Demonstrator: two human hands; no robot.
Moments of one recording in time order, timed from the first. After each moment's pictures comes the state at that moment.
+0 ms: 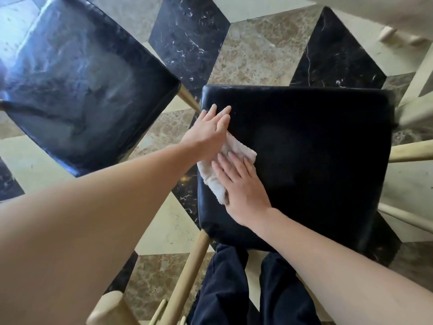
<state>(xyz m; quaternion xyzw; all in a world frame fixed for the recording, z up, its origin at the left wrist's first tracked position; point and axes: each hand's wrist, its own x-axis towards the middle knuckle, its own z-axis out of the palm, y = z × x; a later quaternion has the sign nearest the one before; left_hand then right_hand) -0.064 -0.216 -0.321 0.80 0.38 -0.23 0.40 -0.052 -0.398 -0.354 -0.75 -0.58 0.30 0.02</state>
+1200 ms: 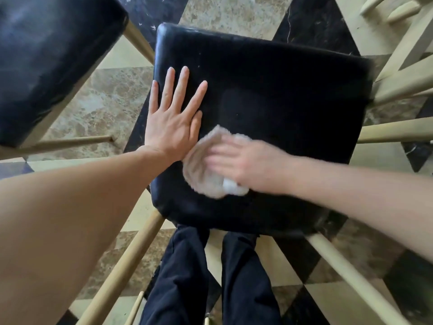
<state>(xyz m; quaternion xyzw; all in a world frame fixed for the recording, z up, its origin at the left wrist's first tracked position) -0.108 -0.272 -0.417 0.96 0.27 -0.03 0.09 0.052 -0.442 -0.349 -0.47 -0.86 0.18 -0.09</state>
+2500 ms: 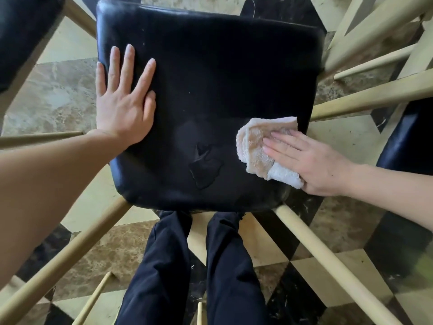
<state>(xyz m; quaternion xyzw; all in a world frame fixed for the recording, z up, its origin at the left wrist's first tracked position) -0.106 -0.277 -0.418 0.95 0.29 -0.03 0.08 0.153 -0.635 -0.351 -0.61 -0.75 0.25 -0.08</state>
